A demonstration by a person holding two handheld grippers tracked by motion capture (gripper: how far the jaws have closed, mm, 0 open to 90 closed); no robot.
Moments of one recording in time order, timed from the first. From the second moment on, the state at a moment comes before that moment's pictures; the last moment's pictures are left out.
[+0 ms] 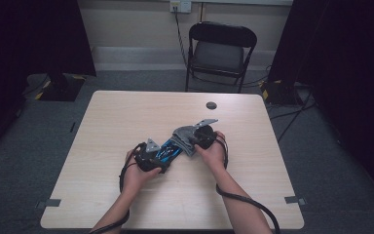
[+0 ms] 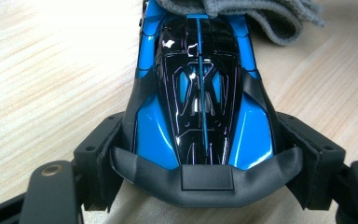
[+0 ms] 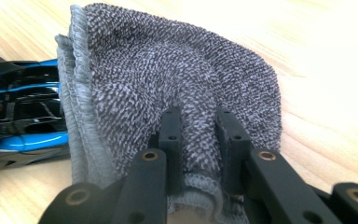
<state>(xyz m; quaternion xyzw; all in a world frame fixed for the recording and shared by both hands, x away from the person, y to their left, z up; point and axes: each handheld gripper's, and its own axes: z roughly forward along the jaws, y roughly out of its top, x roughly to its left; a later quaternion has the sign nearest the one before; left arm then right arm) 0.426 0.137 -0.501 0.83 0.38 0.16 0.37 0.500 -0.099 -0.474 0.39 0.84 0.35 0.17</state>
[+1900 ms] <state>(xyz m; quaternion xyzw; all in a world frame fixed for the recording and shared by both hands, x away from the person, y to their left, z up) 0.417 0.142 -0.492 0.84 0.37 0.16 0.36 0.461 -0.189 -0.475 0.40 0.82 0.36 0.19</state>
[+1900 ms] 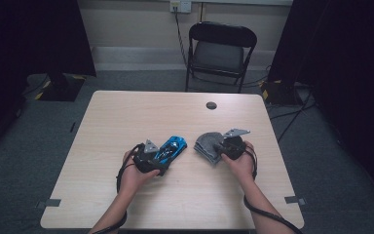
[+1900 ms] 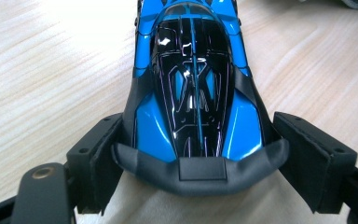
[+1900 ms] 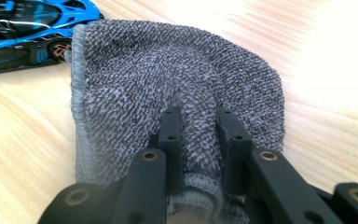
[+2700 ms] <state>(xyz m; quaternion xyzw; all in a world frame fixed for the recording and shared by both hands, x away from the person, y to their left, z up) 0.463 0.117 -0.461 0.83 0.39 0.13 0.37 0.447 -0.182 -0.472 0.37 0.83 0.38 0.18</state>
